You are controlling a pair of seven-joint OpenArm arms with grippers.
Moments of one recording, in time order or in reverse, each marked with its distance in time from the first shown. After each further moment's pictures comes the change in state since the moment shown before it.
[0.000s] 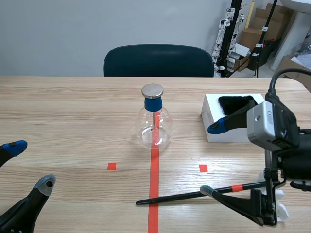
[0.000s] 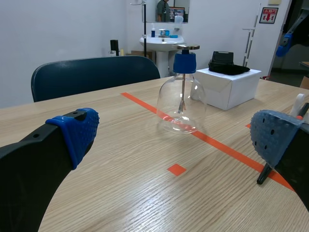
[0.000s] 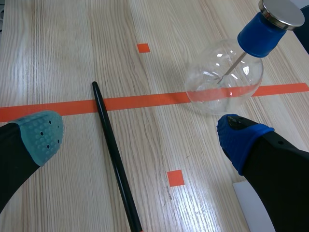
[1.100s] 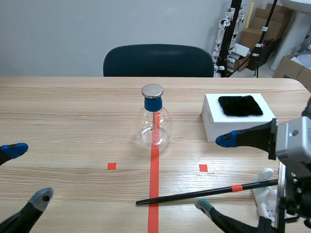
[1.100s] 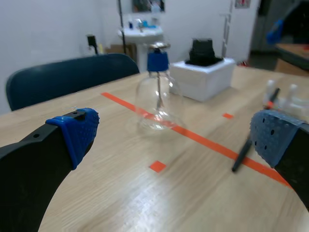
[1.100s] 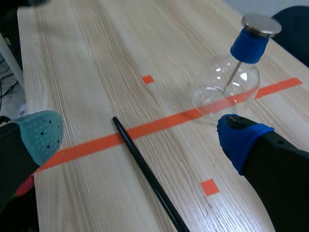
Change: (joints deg) left arm 7.9 -4.1 0.0 12.6 -0.1 0.0 5.4; right arm -19.6 -9.8 15.7 7.0 -0.2 0.0 5.4
